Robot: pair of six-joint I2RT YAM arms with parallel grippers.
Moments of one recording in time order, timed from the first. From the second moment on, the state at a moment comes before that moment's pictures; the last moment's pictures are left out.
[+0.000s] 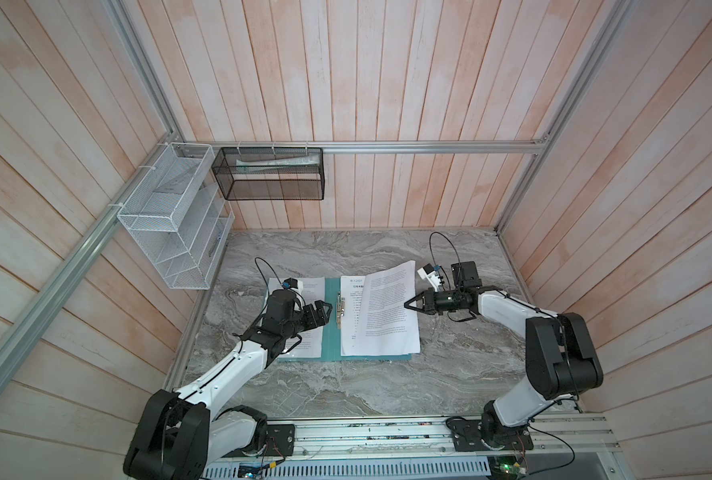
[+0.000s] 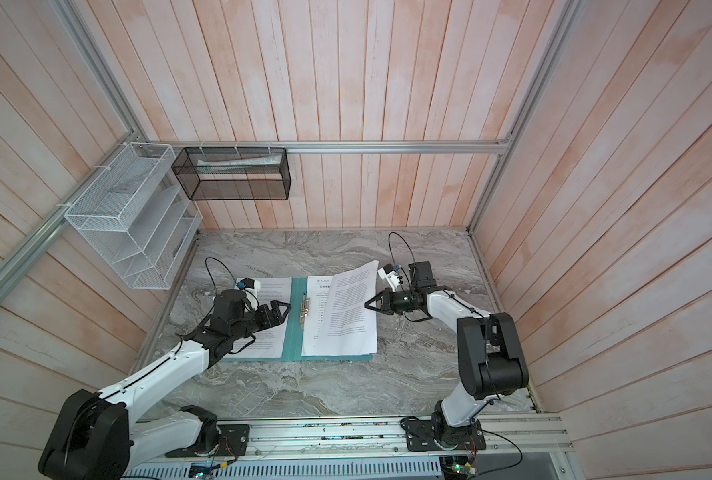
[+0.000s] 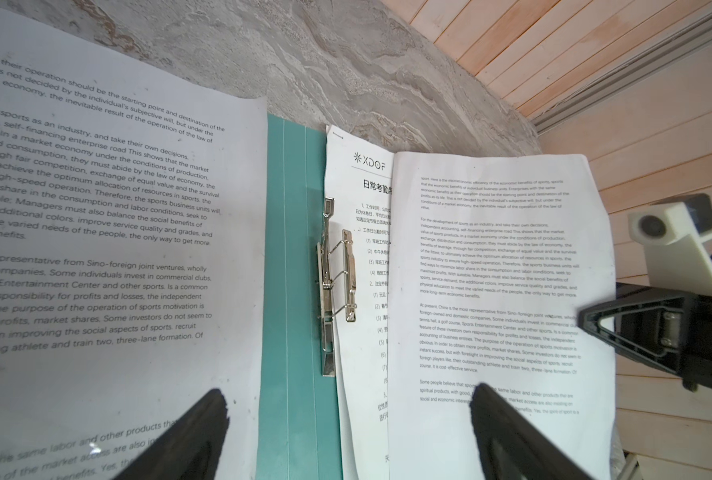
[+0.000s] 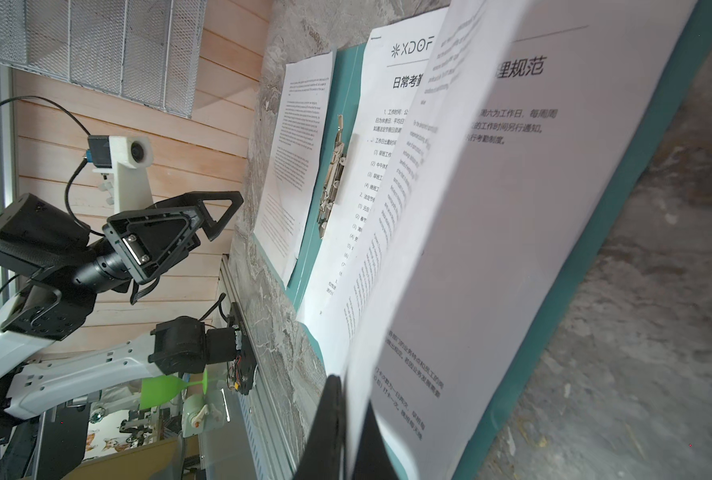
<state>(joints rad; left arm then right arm) -0.35 1.18 0.57 -0.02 0.24 -0.60 0.18 1.65 0.94 -0.31 -1.00 0.25</state>
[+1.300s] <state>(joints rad) -0.35 1.18 0.57 -0.01 0.24 -0.60 0.26 1.92 1.14 -0.37 -0.90 0.20</state>
